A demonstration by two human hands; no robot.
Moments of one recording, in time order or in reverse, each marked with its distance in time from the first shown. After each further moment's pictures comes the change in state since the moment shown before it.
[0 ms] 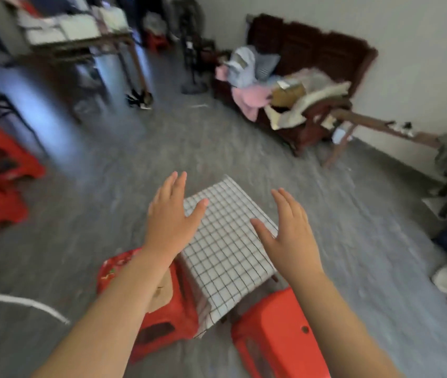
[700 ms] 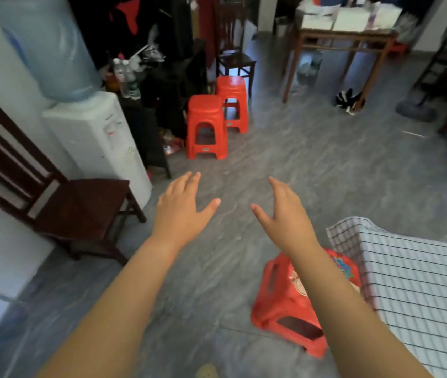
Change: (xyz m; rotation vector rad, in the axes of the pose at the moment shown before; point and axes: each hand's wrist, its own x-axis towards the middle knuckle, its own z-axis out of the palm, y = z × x) left_hand -0.250 -0.431 -0.381 0.371 0.266 -0.603; right_hand -0.124 -0.501 0.333 0.122 -0.509 -0.639
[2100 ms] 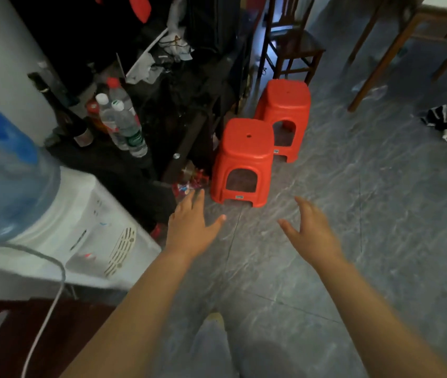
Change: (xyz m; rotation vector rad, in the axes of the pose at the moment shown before) left_hand 0.747 -0.300 0.158 -0.086 -0.260 -0.313; right_hand 0.790 0.023 0.276 -0.011 -0.285 0.163
